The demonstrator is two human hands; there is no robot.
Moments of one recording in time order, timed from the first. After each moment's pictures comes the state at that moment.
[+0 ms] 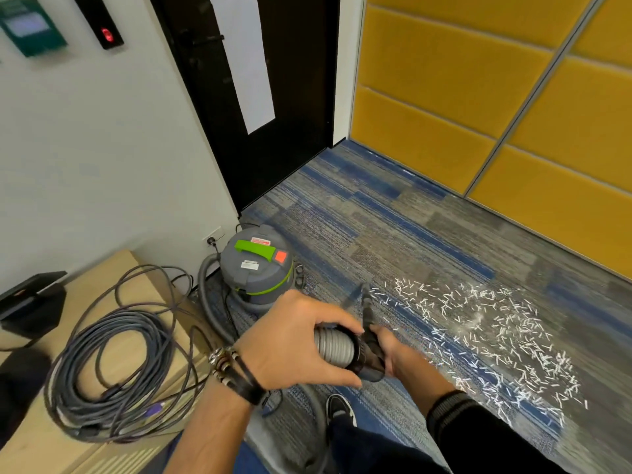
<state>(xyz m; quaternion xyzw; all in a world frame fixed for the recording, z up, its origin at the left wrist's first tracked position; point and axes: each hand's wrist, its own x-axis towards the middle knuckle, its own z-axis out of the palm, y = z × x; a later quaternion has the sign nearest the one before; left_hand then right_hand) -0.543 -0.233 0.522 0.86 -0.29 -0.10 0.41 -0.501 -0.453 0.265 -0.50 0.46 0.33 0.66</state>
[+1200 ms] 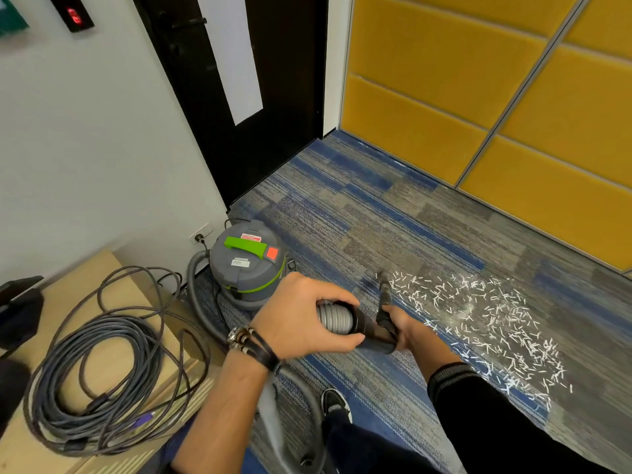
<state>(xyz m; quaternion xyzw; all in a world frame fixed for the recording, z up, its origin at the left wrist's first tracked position) -0.497 -0.242 0.494 0.86 -0.24 -0.07 0.44 -0.451 -0.498 0.250 -0.48 0.48 0.33 0.66</state>
